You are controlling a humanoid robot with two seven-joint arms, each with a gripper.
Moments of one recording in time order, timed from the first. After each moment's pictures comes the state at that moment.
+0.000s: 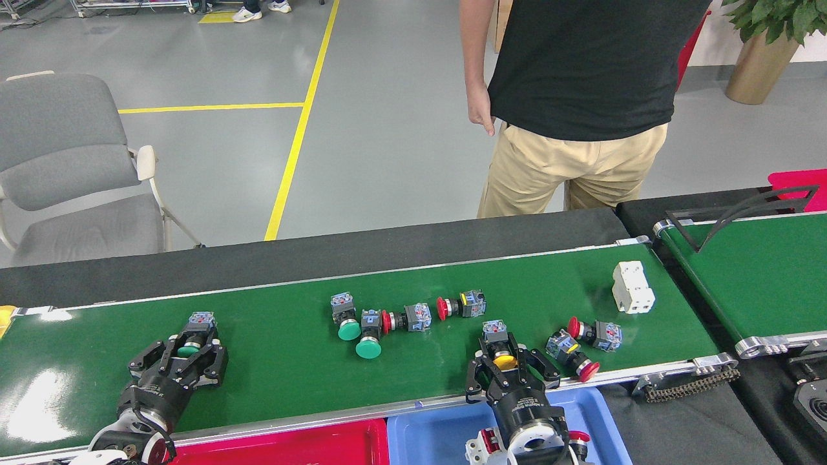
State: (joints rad) left arm -0.12 0.32 -0.05 -1.22 -1.35 -0.33 0.05; right arm -0.13 0.04 0.43 -1.43 1.44 0.29 0.16
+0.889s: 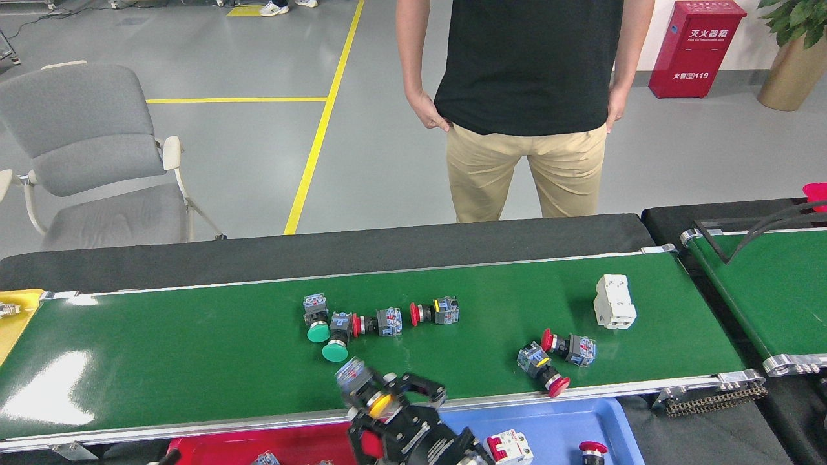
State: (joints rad) left arm 0.41 0.17 0.39 -1.67 -1.35 -0.45 0.12; right arm -0.08 0.04 0.80 -1.62 1.44 -0.13 0.16
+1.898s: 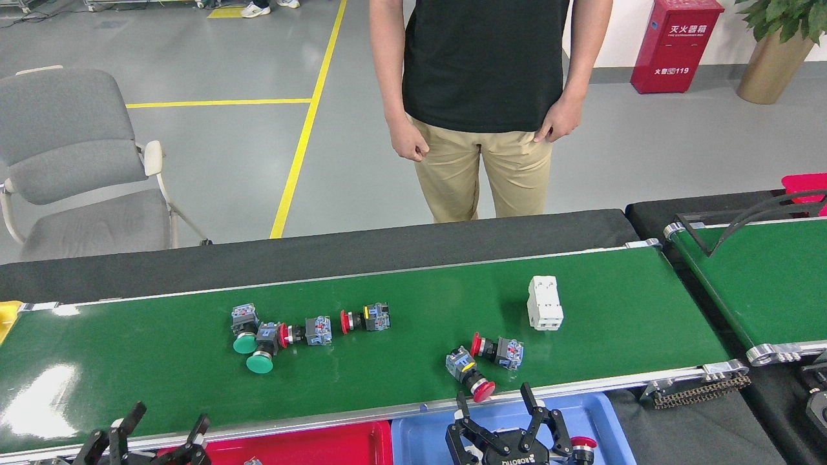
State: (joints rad) left arm 0.22 0.19 0.25 -1.69 -1.39 -0.40 -0.03; right arm 0.09 0.04 0.47 -1.71 1.44 0.30 0.14
